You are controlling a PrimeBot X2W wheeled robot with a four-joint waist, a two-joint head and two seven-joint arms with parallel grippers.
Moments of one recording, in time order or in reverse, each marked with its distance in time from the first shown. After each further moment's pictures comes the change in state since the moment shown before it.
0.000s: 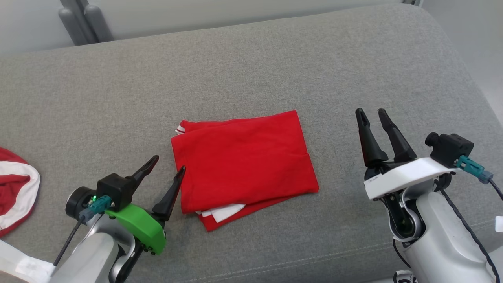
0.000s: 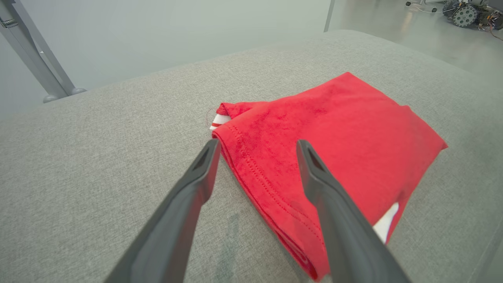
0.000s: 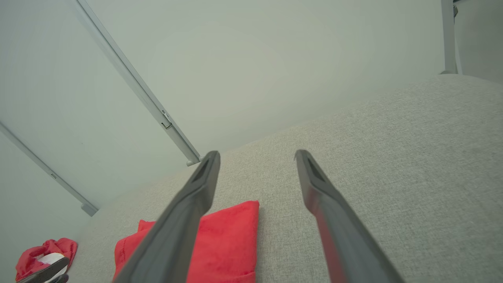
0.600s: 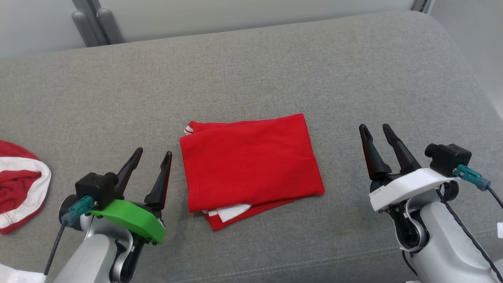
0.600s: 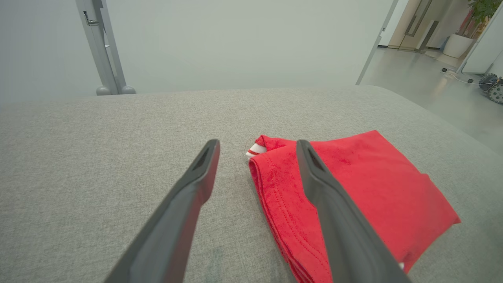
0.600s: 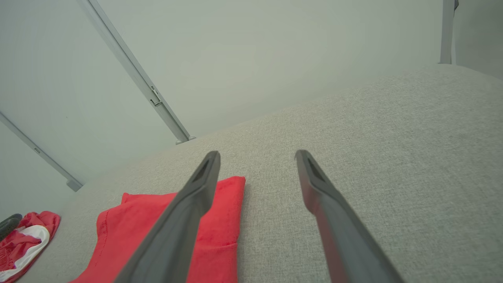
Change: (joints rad) left arm 0.073 -0.076 0.159 -0.069 -0.040 0.060 0.000; right arm 0.022 -0.031 0.014 0.055 -0.037 -0.001 0.000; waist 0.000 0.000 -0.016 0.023
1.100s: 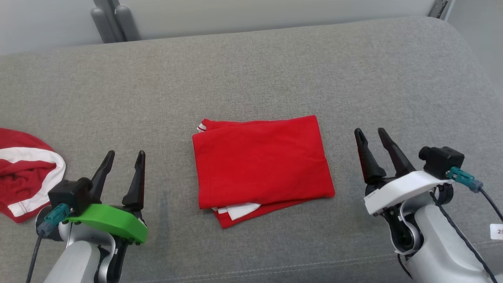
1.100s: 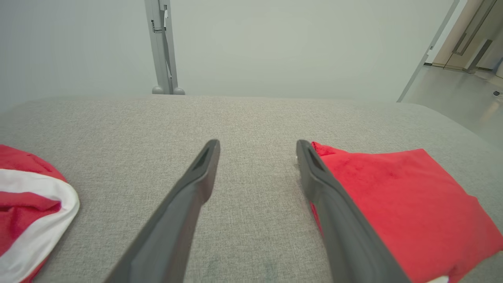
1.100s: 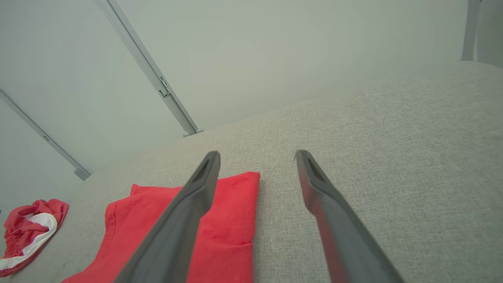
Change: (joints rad) left arm 0.055 -0.005 0.124 -0.030 0.011 0.053 0.000; right arm 0.005 0.001 -0.001 0.005 -0.021 -0.010 0.000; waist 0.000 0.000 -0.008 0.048
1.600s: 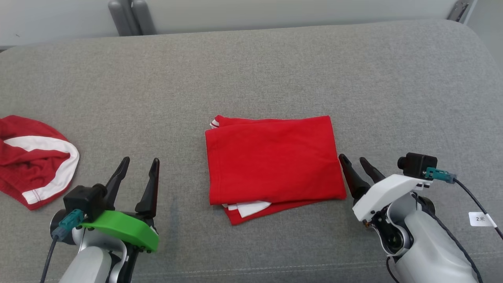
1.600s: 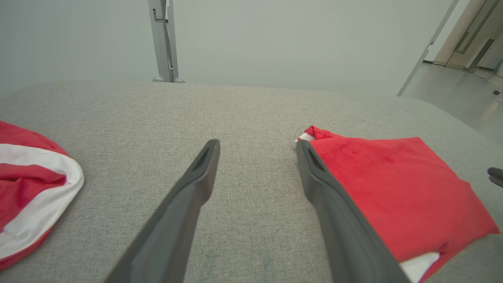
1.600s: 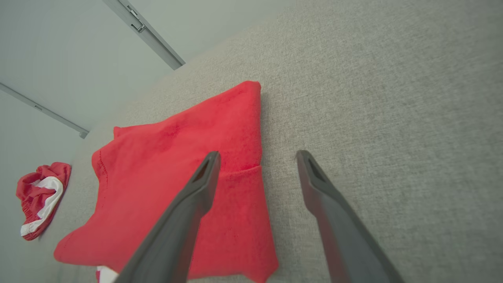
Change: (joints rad) left arm 0.027 -0.028 -0.006 -0.008 0.019 -0.029 0.000; right arm -0.029 0.053 0.022 0.171 0.103 -0.010 0.178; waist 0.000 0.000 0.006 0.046
